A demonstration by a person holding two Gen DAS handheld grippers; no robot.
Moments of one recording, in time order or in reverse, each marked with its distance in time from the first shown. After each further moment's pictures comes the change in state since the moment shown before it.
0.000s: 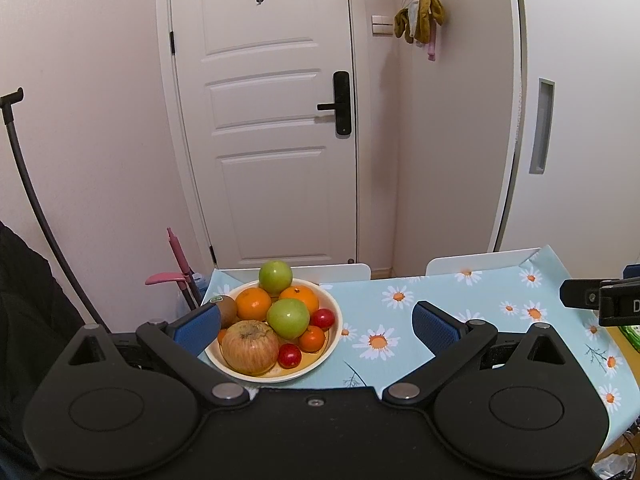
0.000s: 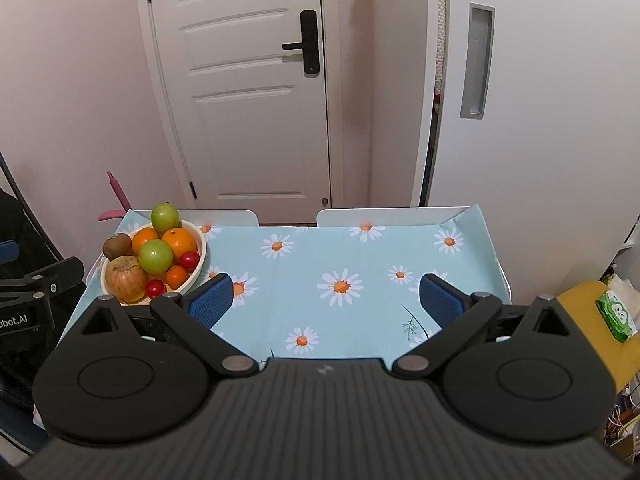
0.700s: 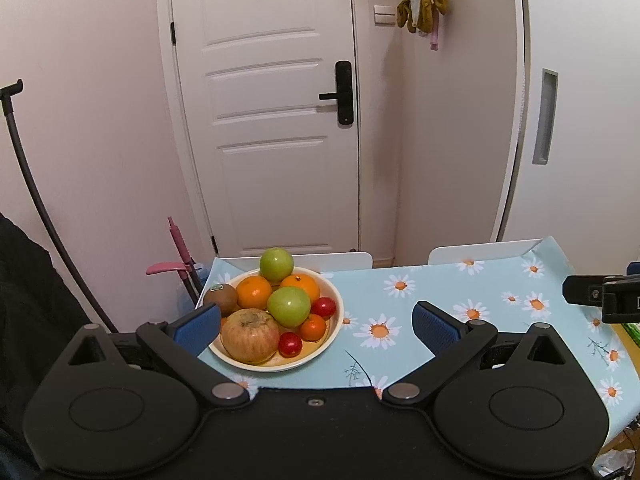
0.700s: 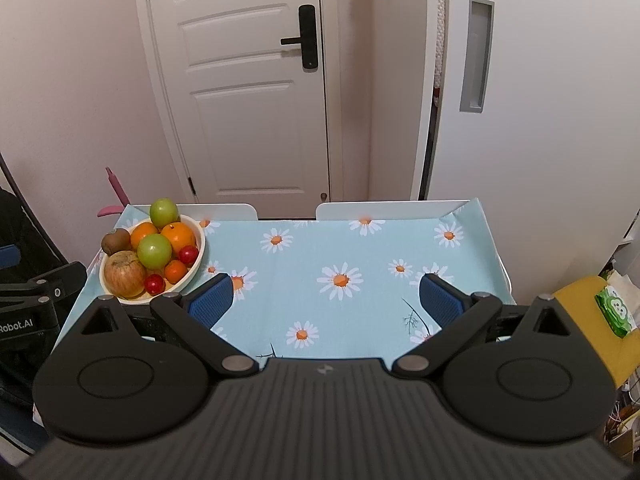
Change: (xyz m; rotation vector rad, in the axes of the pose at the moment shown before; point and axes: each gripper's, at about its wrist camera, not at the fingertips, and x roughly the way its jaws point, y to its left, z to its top) left arm 0.004 -0.001 -0.007 -0.002 0.031 0.004; right arm 0.002 0.001 -0.003 0.002 0.014 -0.003
